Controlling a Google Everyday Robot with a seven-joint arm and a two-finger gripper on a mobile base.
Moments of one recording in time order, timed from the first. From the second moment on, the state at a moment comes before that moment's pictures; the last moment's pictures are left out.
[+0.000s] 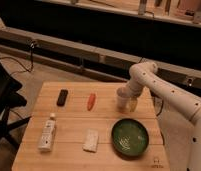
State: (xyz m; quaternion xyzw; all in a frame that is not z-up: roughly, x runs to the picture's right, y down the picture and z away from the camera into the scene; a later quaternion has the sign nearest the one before) arm 0.185 0.080 0.856 -0.30 -0.09 -0.05 0.95
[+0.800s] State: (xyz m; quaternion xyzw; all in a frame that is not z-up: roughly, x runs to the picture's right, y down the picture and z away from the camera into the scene) arm 0.190 0.074 0.853 -0.28 -0.10 -0.02 0.95
